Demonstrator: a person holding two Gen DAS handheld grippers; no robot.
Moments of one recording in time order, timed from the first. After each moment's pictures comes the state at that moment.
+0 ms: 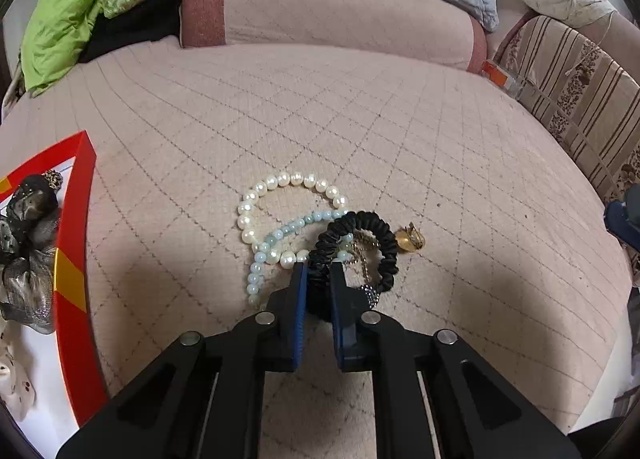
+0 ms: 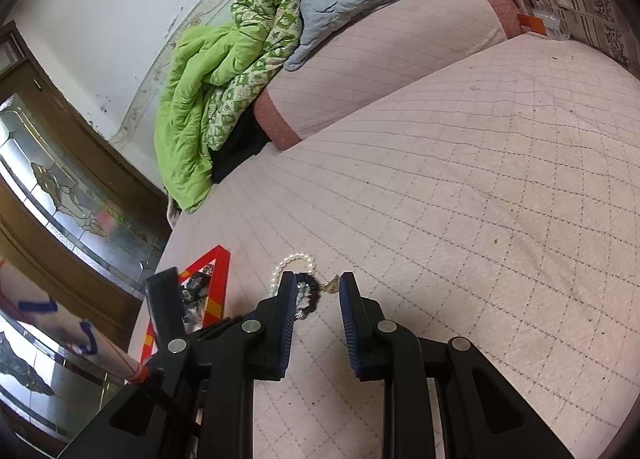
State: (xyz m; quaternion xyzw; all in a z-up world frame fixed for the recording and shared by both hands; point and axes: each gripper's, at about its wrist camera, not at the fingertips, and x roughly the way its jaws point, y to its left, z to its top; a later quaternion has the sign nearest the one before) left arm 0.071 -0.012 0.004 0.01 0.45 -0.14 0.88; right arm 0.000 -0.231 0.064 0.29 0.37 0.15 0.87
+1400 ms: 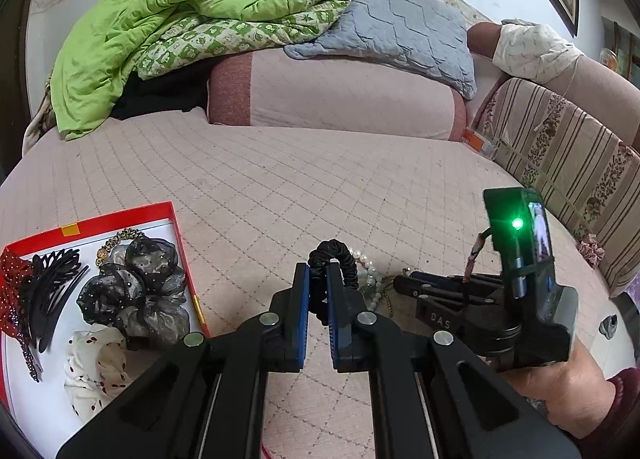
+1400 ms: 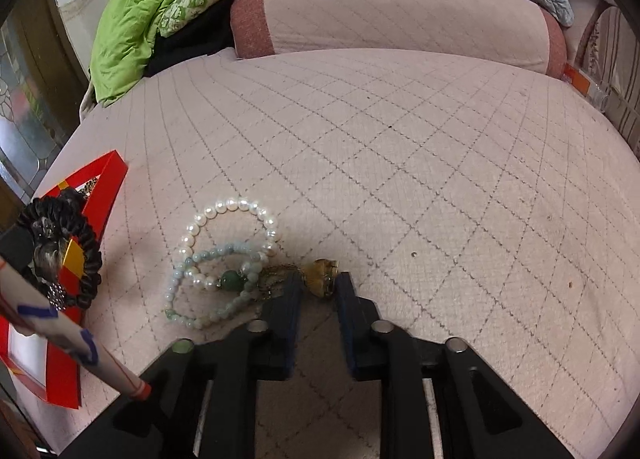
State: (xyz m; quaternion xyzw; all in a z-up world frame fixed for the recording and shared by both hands) left arm 0.033 0.062 0.079 -0.01 0.35 -0.16 0.92; right arm 0.085 -0.123 -0.007 0.07 0.46 0.07 0.88
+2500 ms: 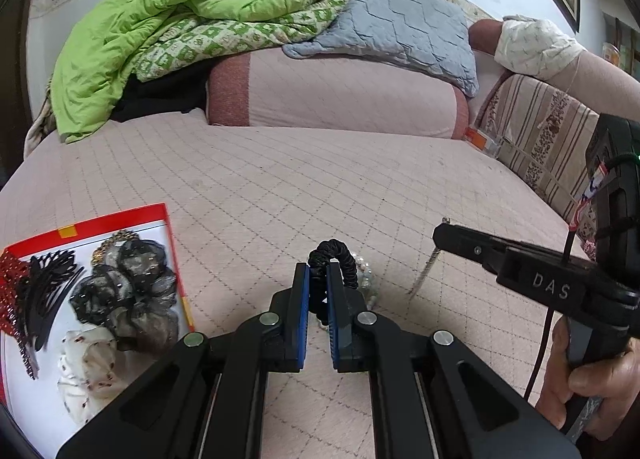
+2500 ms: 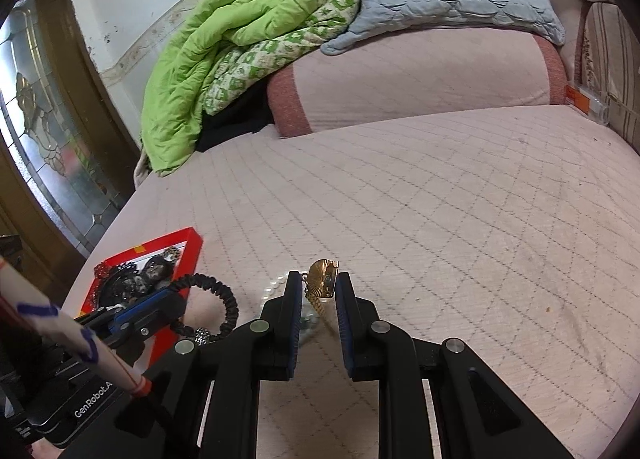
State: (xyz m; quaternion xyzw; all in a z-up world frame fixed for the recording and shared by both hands) left arm 0.035 0.055 0.079 -0.01 0.35 -0.15 0.92; right arm 0.046 -0.133 0.064 0.15 0.36 0.13 0.91
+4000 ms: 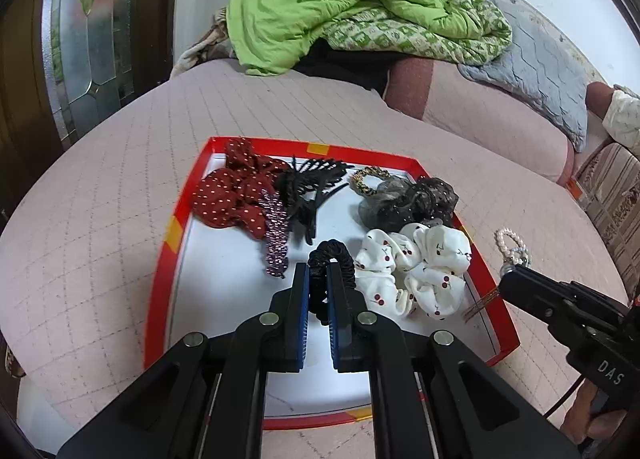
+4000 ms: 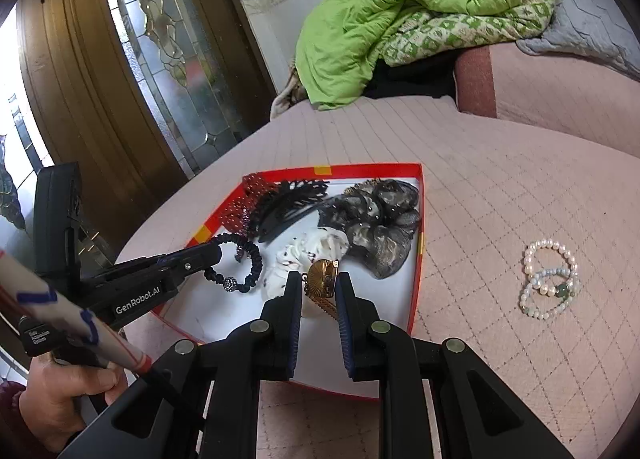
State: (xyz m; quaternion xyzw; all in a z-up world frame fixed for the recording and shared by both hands) left arm -0.041 0.258 0.071 -0.09 0.38 0.03 0.92; right arm -0.012 0.059 0.062 0.06 0.35 0.32 0.88
